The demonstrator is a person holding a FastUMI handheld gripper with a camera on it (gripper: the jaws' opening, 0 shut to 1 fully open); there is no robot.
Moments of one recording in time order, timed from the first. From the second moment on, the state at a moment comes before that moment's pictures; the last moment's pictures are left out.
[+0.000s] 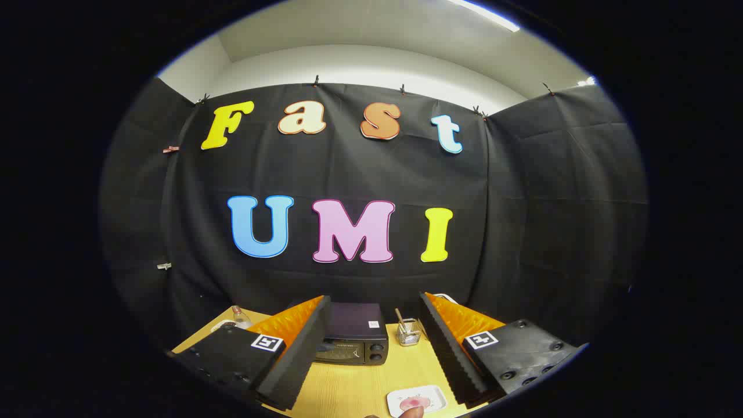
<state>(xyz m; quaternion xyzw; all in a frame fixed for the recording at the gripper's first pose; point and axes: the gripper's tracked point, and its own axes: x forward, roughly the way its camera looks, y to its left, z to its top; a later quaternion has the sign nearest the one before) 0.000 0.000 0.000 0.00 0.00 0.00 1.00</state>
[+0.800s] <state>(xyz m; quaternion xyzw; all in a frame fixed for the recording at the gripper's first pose) 0.001 -0.011 0.001 0.00 -0.02 -0.02 1.00</state>
